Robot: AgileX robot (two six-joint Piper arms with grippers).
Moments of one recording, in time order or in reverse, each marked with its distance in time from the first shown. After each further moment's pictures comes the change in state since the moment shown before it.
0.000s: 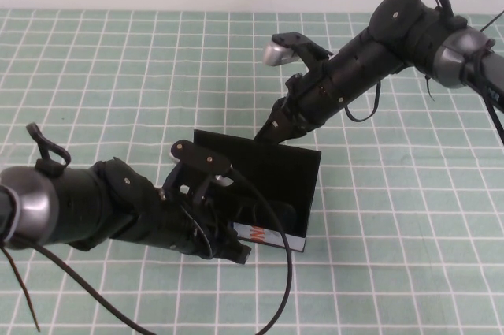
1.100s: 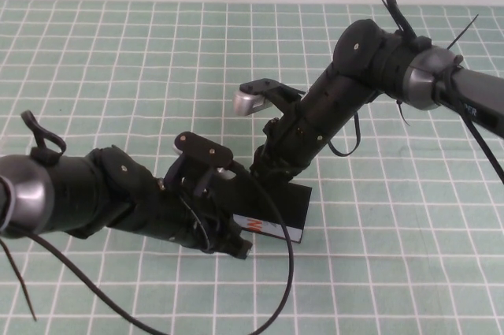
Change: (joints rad) right arm 0.110 -0.063 0.197 -0.088 0.007 0.041; left arm 0.000 -0.006 -0.008 -0.002 0.055 0.020
